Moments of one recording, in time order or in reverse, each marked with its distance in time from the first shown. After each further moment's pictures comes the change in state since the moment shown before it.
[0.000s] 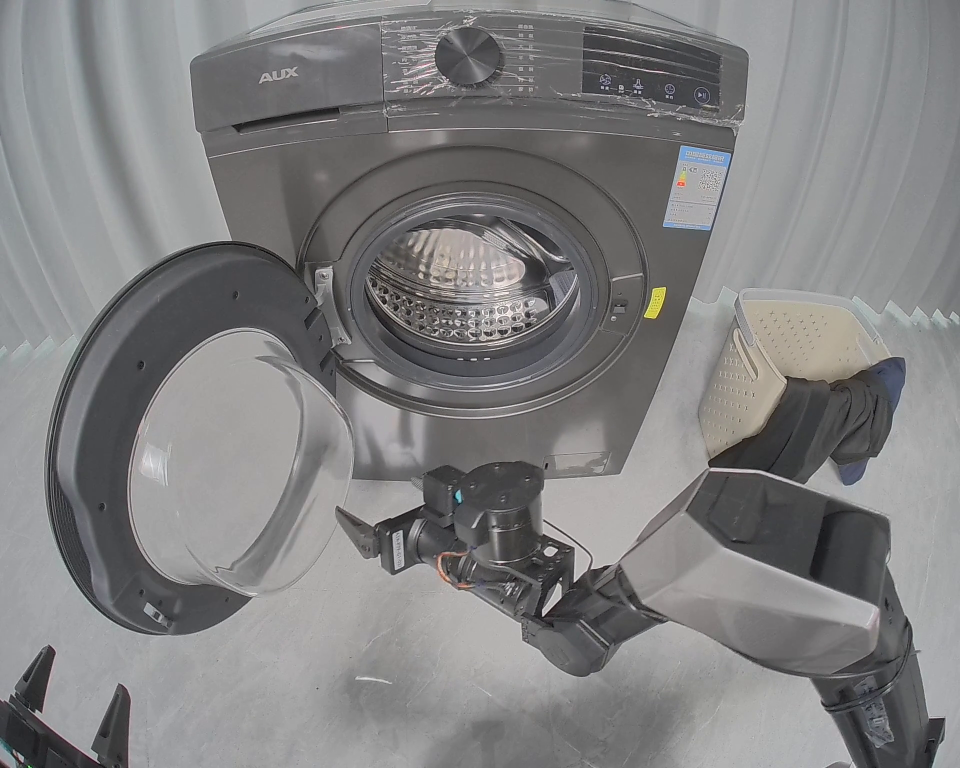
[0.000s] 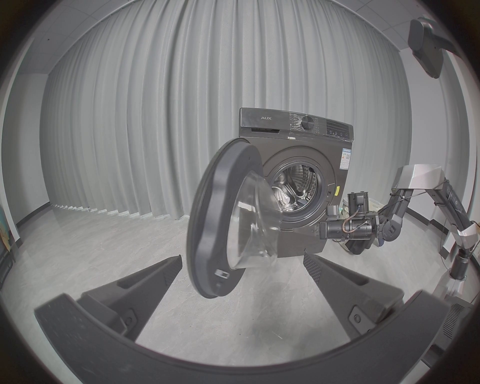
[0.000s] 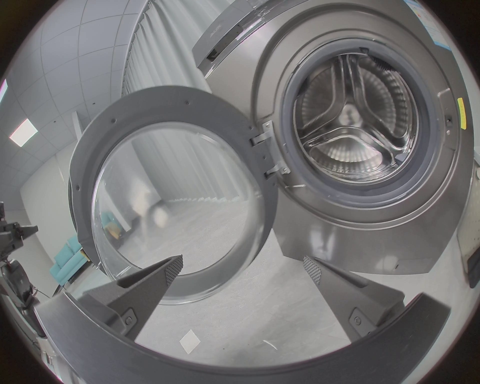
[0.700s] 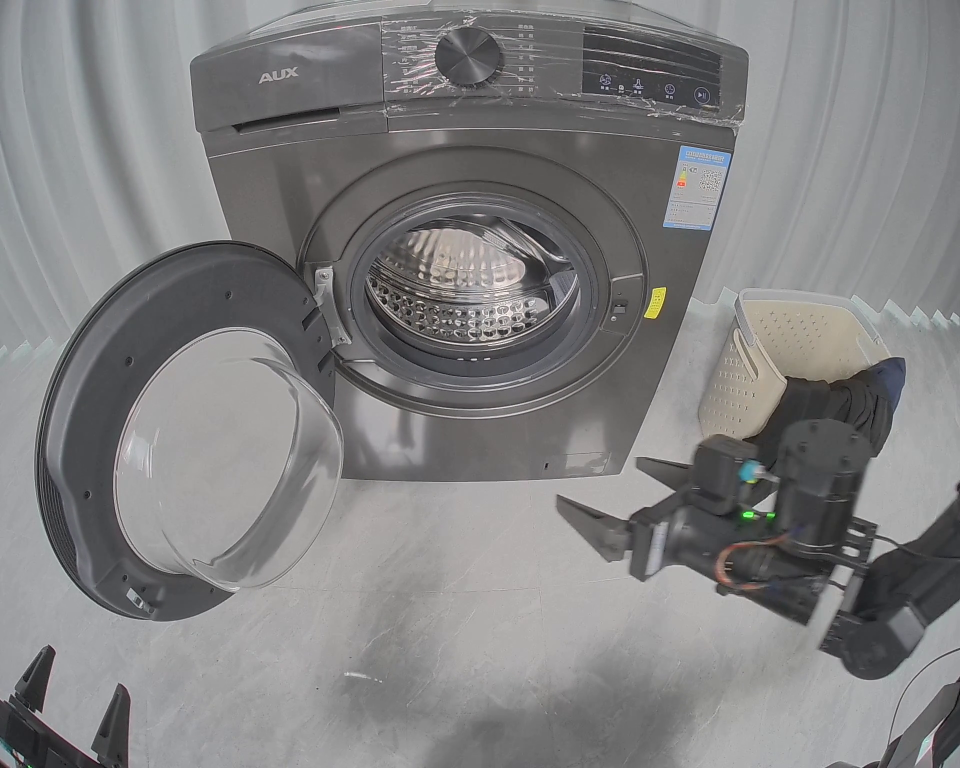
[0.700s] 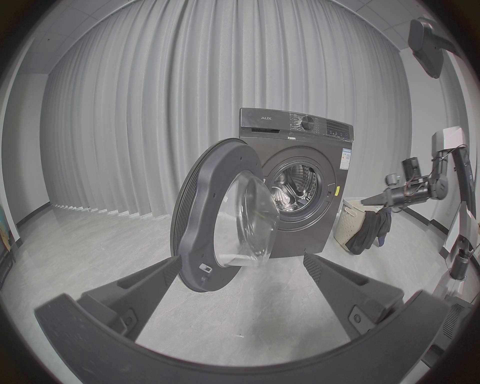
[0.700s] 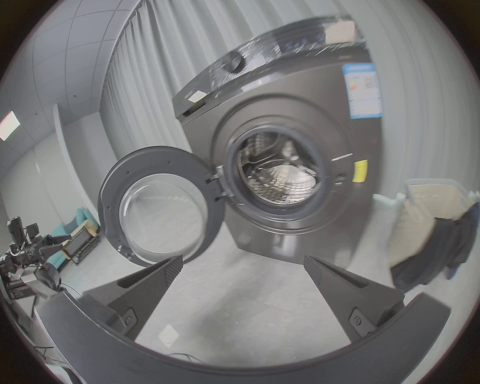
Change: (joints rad) left arm 0.000 0.000 0.000 0.000 0.001 0.000; right arm -0.160 -0.714 0.831 -0.054 -0.031 -0.053
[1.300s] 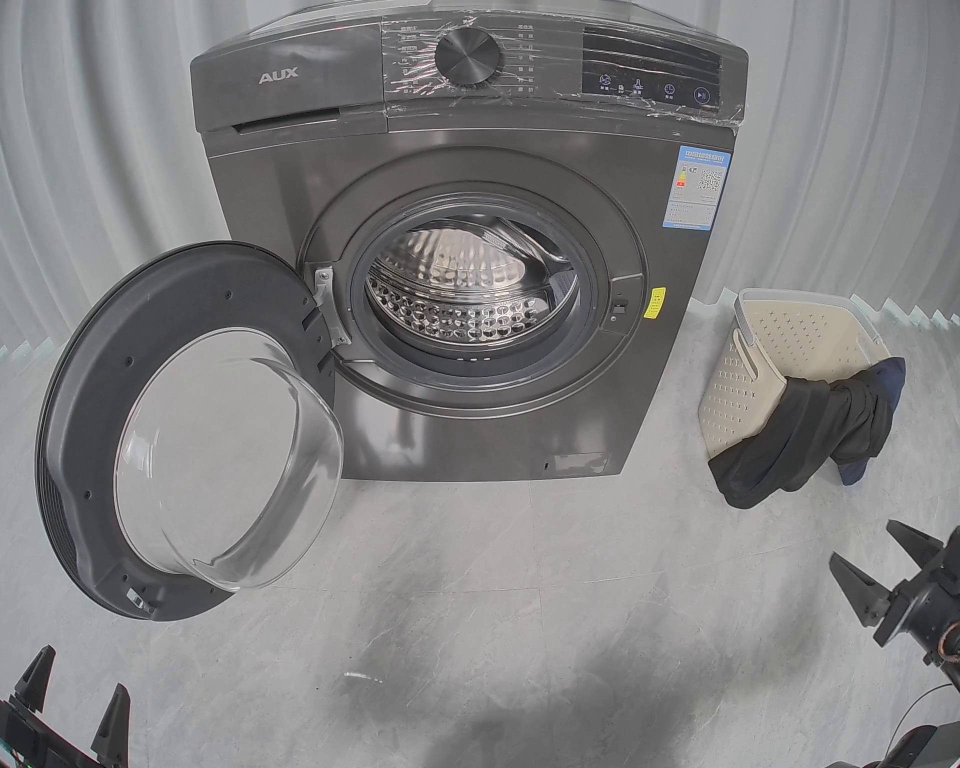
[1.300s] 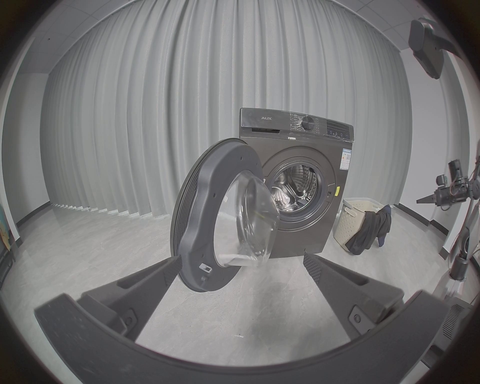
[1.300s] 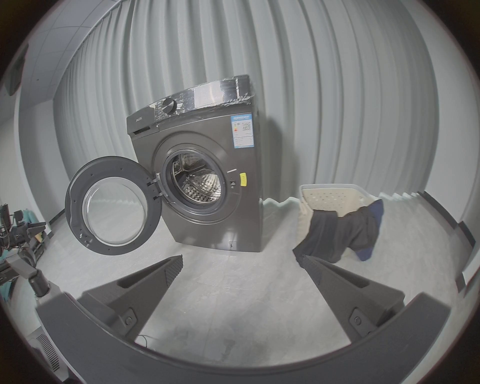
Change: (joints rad) left arm 0.000 0.000 0.000 0.000 0.000 -0.003; right arm -0.405 -0.840 0.500 0.334 -0.011 -0.086
